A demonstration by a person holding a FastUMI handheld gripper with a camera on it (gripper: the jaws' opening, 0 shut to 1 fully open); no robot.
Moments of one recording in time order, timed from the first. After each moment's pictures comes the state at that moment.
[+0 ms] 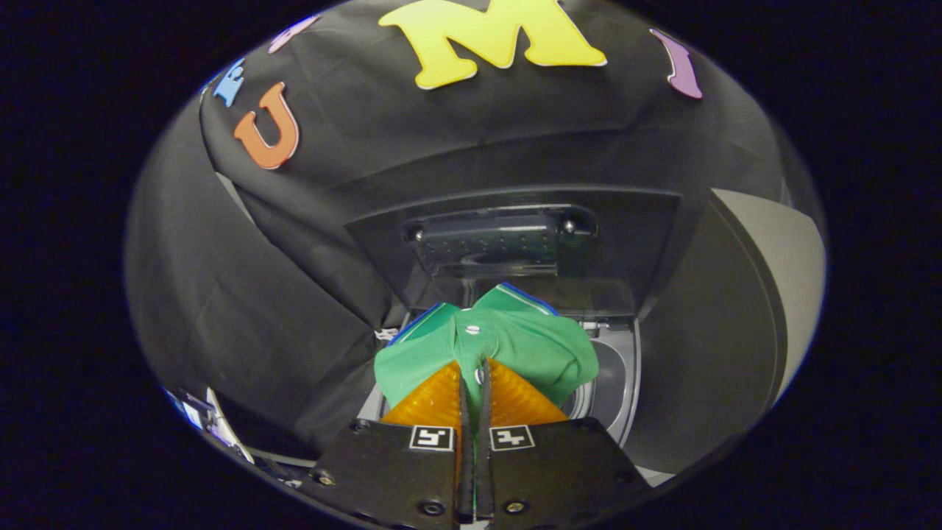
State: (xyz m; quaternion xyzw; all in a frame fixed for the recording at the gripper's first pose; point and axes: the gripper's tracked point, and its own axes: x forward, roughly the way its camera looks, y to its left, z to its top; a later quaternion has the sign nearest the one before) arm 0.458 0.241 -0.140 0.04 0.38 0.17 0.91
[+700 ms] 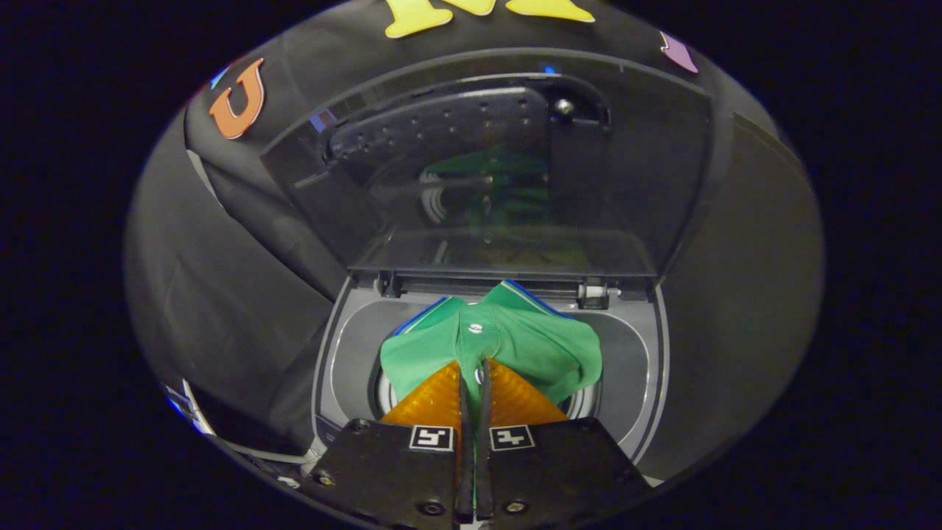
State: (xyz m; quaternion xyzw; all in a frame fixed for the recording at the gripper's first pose) arm 0.493 0.233 -0.252 0.02 0.42 0.14 0.90
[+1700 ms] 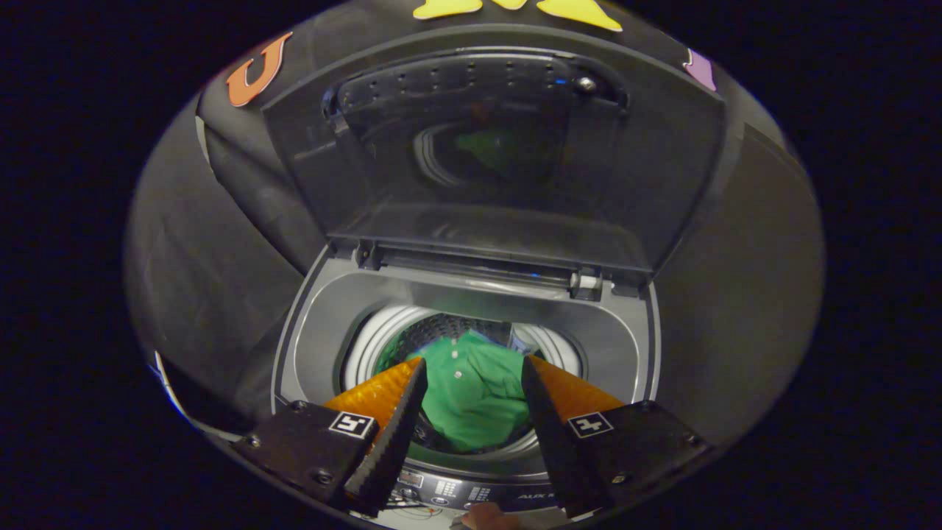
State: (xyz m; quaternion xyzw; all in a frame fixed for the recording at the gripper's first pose) arm 0.492 0.223 -0.268 -0.05 0.41 0.12 0.90
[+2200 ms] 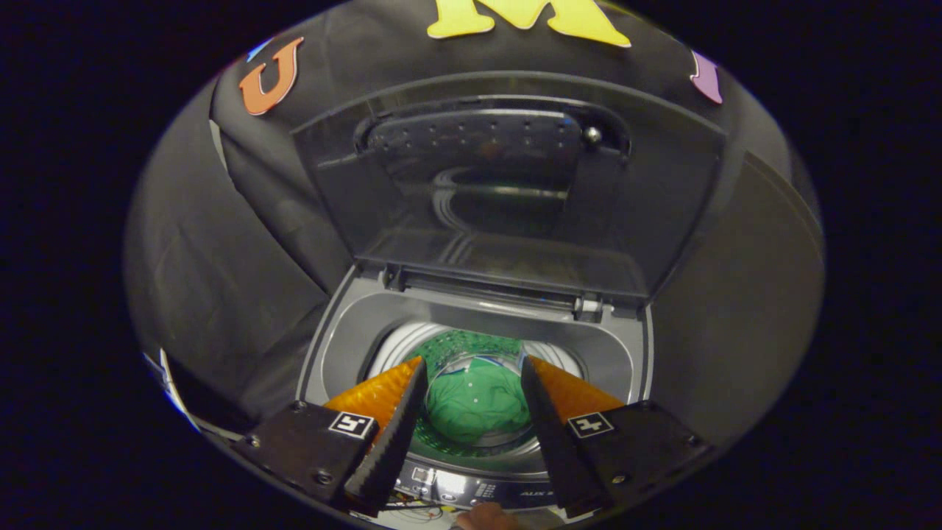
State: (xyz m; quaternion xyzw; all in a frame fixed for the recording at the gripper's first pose) arm 0.485 0.234 -0.223 -0.04 0.38 0.15 0.91
